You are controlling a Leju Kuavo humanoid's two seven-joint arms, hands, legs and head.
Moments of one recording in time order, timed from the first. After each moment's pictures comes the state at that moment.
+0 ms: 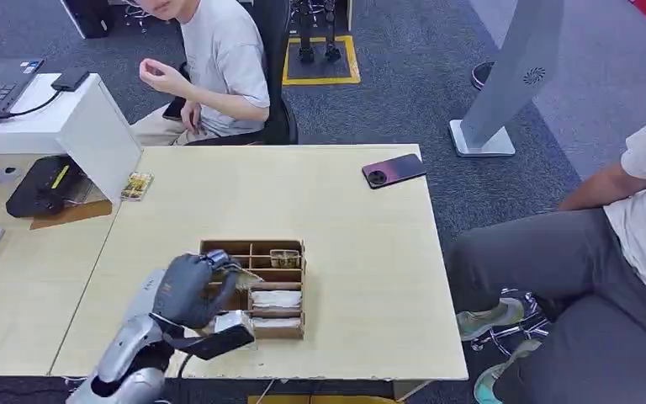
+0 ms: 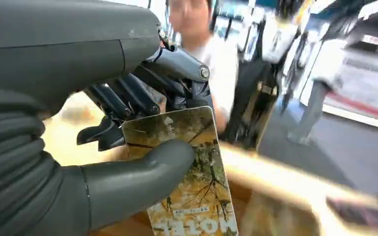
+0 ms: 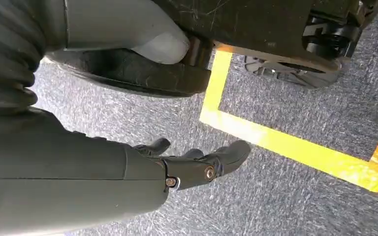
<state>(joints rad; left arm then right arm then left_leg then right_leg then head) -0.20 0.35 -0.60 -1.64 -0.83 0.27 -0.06 -0.12 0.24 -0.75 -0.22 1.15 -0.14 0.11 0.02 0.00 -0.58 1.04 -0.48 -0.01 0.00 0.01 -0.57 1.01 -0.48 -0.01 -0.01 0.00</state>
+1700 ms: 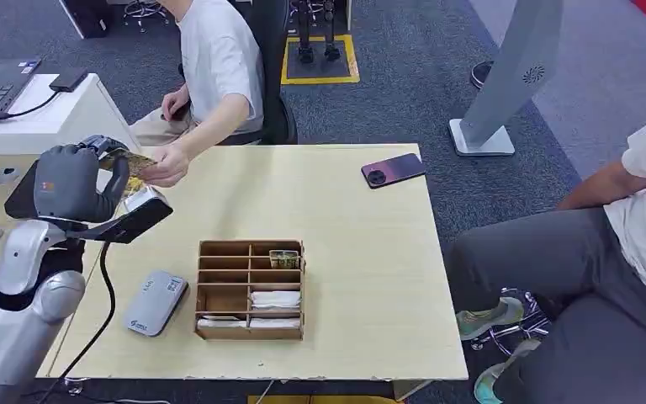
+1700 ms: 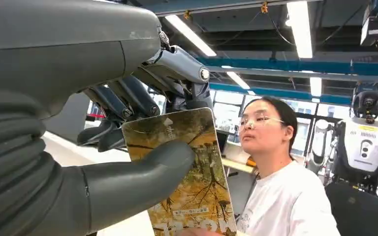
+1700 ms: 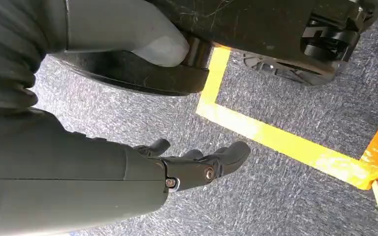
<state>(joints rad) -0.43 0.45 -0.39 -1.61 -0.98 0.25 0.09 -0.12 0.24 -0.72 -0.22 1.18 -0.14 0.10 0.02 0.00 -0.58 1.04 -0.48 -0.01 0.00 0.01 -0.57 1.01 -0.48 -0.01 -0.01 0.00</state>
